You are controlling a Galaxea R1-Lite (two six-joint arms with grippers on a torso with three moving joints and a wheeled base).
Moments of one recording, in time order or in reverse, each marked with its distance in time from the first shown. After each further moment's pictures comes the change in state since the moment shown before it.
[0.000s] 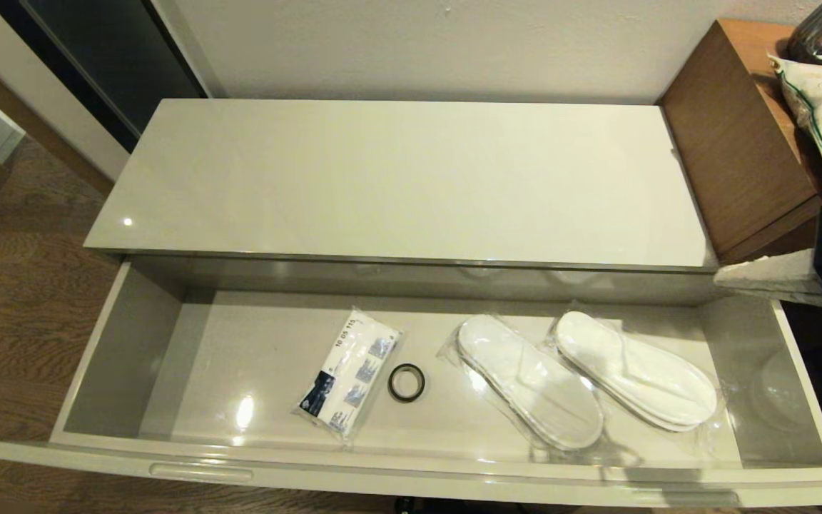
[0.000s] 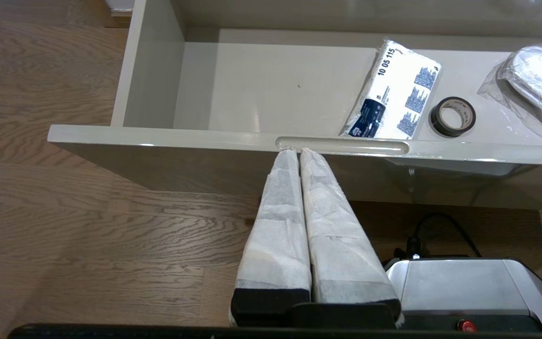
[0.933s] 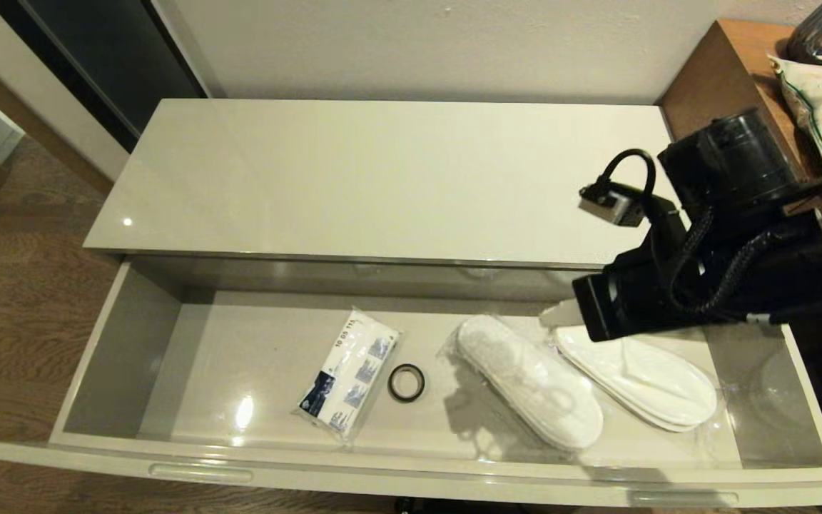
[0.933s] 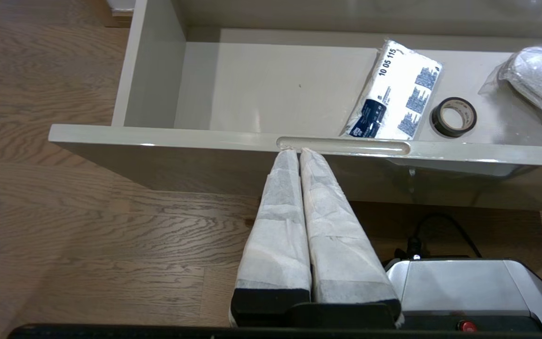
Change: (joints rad) left arm 0.000 0.000 0.000 0.000 0.000 0.000; right arm 0.357 0.373 -0.135 -0.019 -0.077 -0.443
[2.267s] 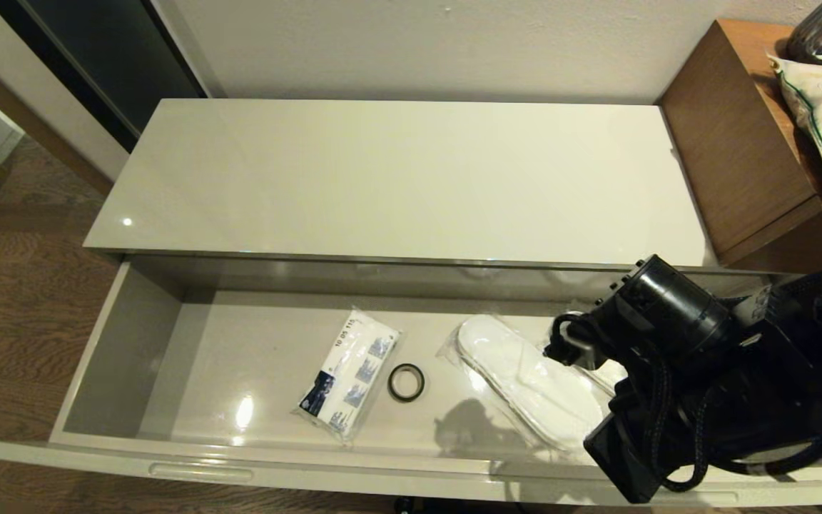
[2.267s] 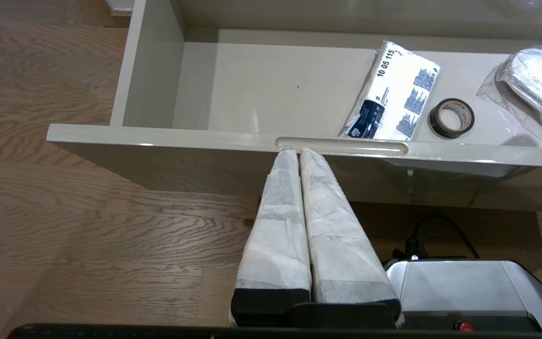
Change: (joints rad) left arm 0.000 0.001 0.000 -0.001 0.001 -0.006; right arm 0.158 0.026 0.186 0.181 -0.311 -0.150
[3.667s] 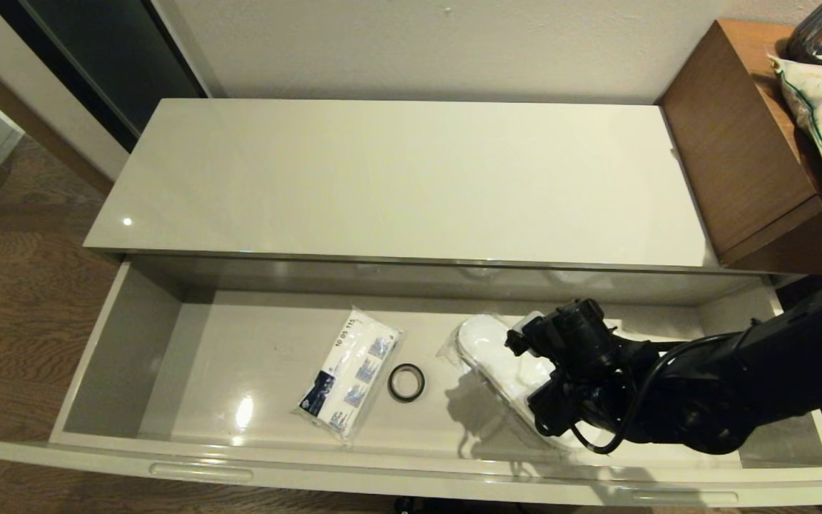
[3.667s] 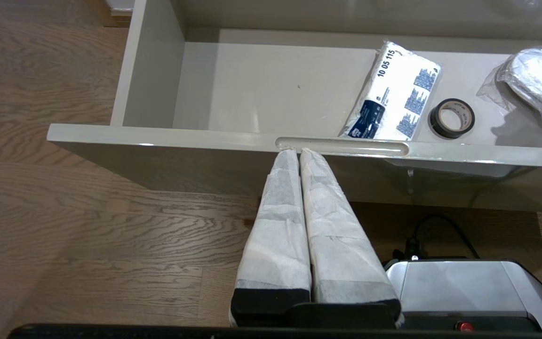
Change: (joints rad) left arm 0.000 0.000 0.000 0.000 0.000 0.000; right arm -0.129 0.335 0.220 -0.828 -0.298 -0.210
